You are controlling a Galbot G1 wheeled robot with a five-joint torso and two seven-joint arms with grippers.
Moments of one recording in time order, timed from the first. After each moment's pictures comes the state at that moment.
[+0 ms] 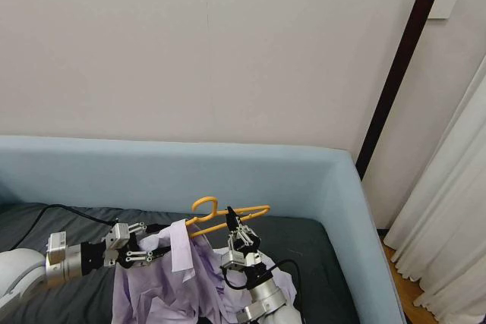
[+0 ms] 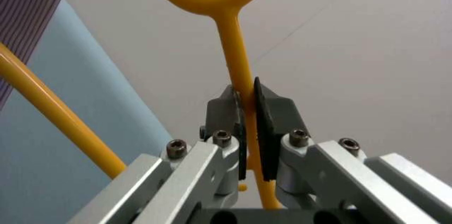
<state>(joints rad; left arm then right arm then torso) 1.28 -0.37 -0.45 -1.76 -0.80 -0.19 0.76 -0.97 1.26 -0.28 1.64 -0.79 0.03 0.59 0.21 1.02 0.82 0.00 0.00</state>
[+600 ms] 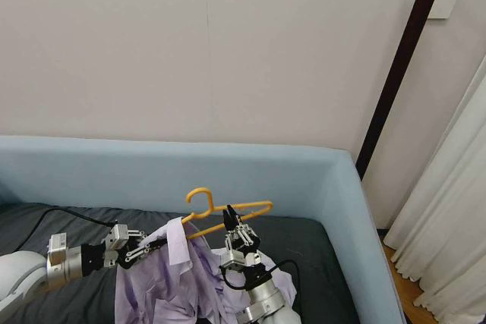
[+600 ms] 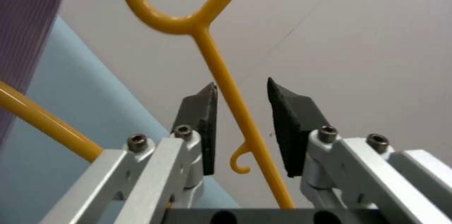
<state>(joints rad) 1.25 -0.39 -0.42 -1.74 -0.80 -0.19 0.78 -0.97 1.26 -0.28 1.65 -0.76 0.04 0.59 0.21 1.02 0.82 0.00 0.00</state>
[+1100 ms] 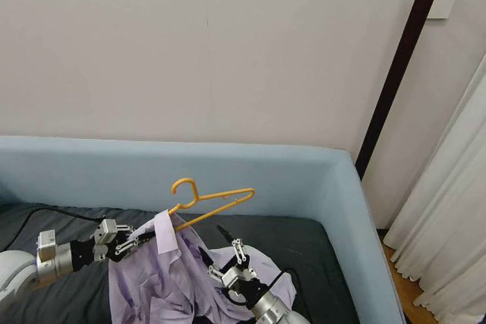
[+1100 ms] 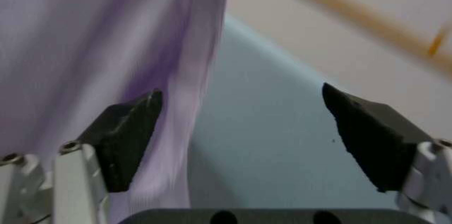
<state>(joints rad) 1.24 -0.41 -0.45 -1.64 -0.83 -0.21 0.79 -0.97 1.23 -0.26 1.53 -0.36 0.44 0.20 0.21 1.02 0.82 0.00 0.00</state>
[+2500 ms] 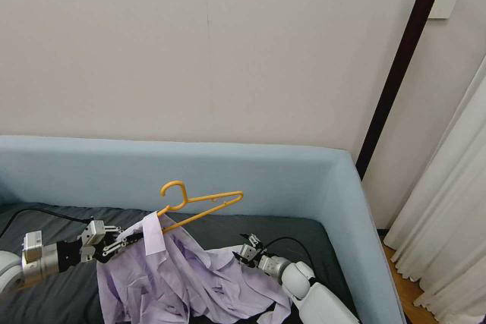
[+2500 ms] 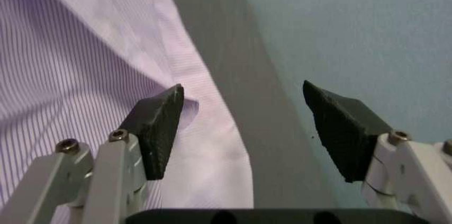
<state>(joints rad) 1.29 -0.35 -0.47 -1.59 -0.83 -0.26 0.81 -0.70 1.43 0.01 0.94 -0.59 0.22 -0.32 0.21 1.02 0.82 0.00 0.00</state>
